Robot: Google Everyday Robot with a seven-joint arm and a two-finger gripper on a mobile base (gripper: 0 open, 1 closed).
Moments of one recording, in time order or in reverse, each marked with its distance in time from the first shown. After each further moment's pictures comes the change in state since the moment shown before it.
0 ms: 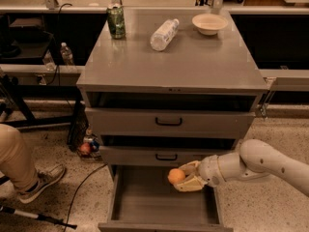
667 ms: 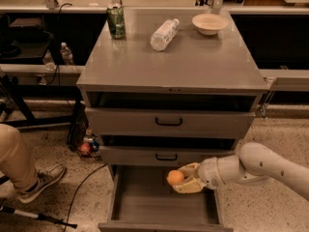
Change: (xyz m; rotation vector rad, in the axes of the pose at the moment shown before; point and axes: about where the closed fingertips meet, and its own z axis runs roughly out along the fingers) arm 0.007 0.002 0.006 -0.003 -0.019 0.018
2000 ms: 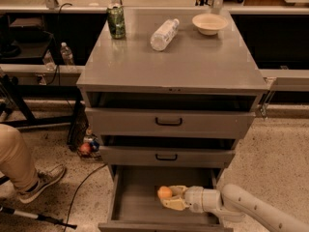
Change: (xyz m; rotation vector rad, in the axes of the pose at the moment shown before) arm 0.119 -0.051 0.120 0.076 -0.256 0.181
